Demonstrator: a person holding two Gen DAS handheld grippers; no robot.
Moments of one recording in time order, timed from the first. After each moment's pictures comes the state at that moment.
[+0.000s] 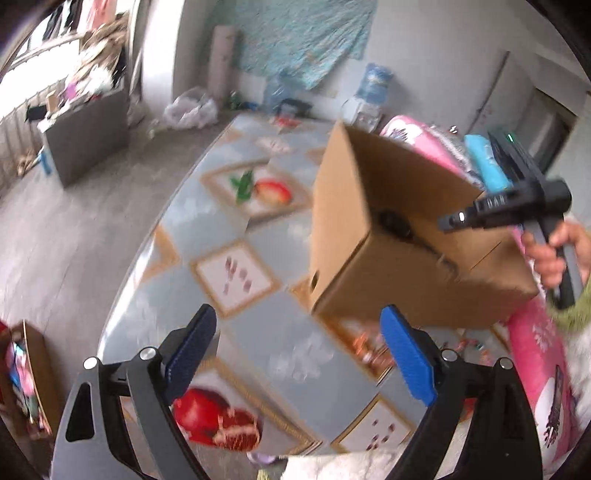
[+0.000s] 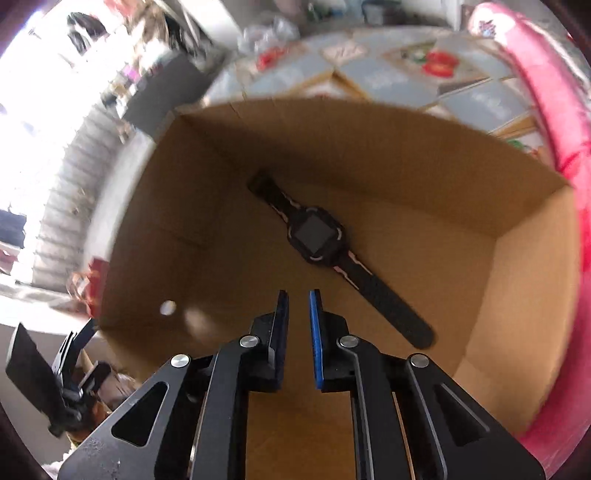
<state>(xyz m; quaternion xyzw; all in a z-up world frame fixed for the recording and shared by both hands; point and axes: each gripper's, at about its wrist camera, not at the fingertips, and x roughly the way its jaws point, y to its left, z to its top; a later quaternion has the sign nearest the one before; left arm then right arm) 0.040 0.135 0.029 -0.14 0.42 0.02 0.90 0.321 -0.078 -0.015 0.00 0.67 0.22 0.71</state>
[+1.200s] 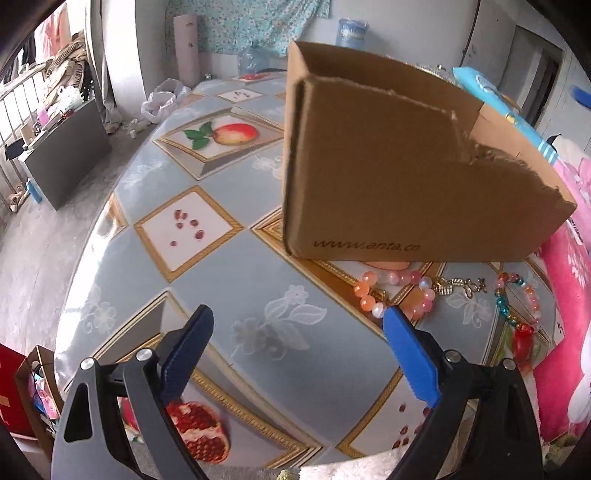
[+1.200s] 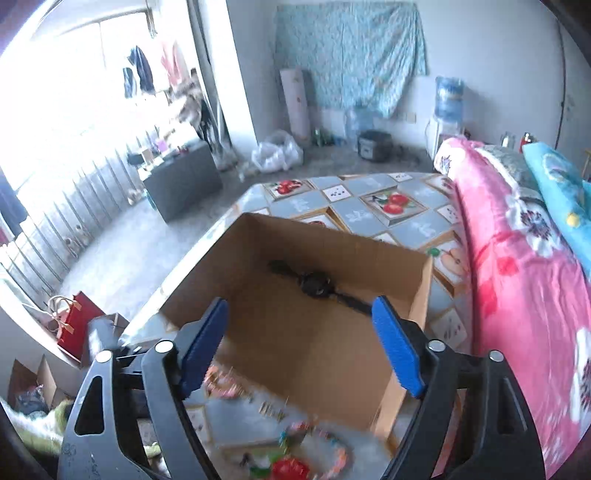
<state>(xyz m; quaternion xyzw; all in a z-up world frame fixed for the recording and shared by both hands) 0.065 0.084 -0.026 -0.04 0.47 -0.01 0.88 0.117 -0.136 0.149 0.00 0.41 0.21 0.89</state>
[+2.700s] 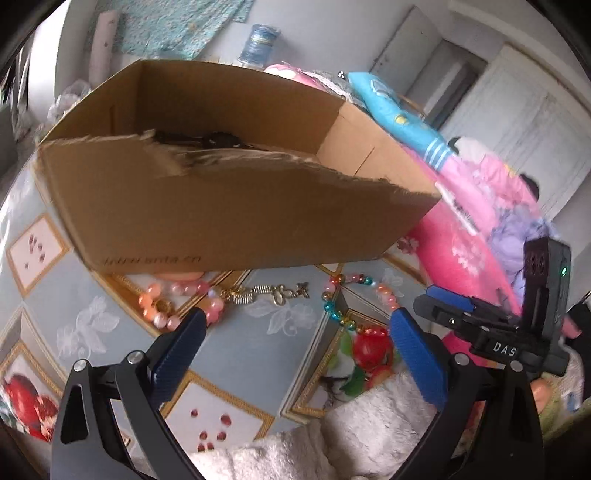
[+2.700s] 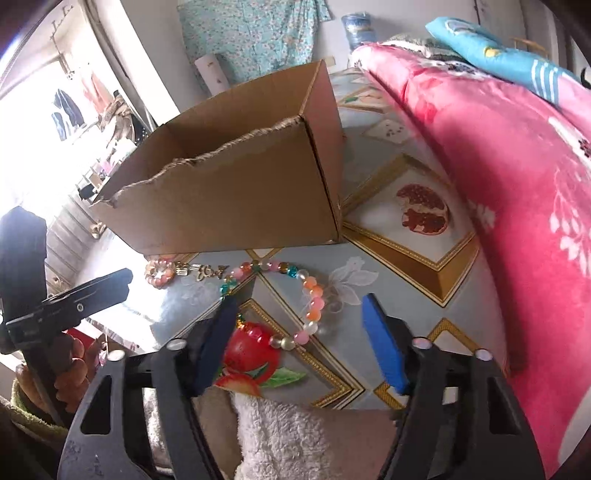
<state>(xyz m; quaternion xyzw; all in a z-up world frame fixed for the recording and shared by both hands) 0.058 -0.002 -0.001 -0.10 0.44 -0.20 0.87 0.049 -0.205 -0.009 0.11 0.48 0.09 0.86</state>
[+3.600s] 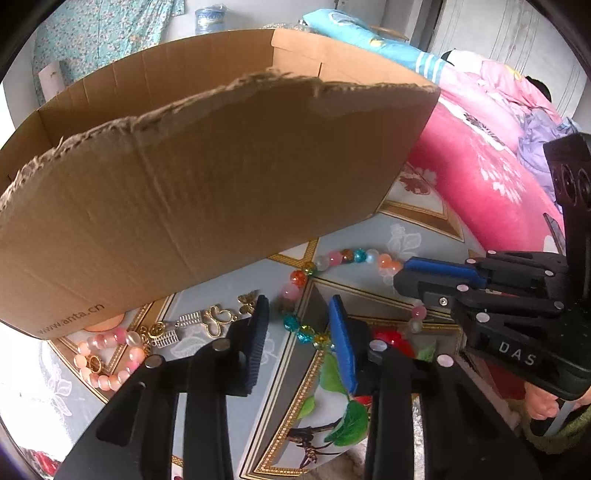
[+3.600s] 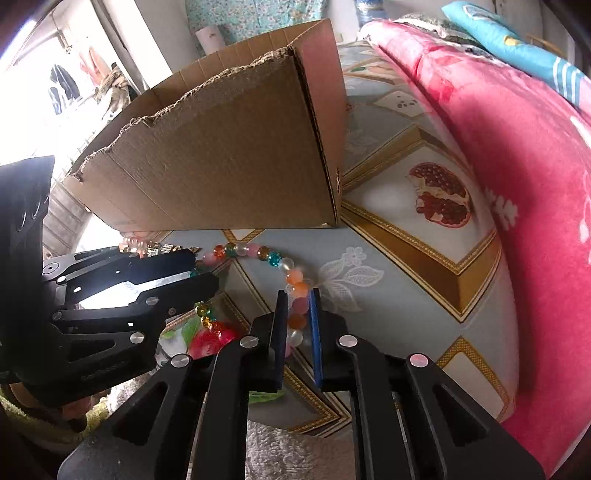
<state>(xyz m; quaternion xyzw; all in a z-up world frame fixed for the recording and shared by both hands) 0.090 -0.093 -0.032 0.06 0.48 -0.21 0.85 0.070 -0.198 -0.035 0.08 0.52 0.10 0.84</state>
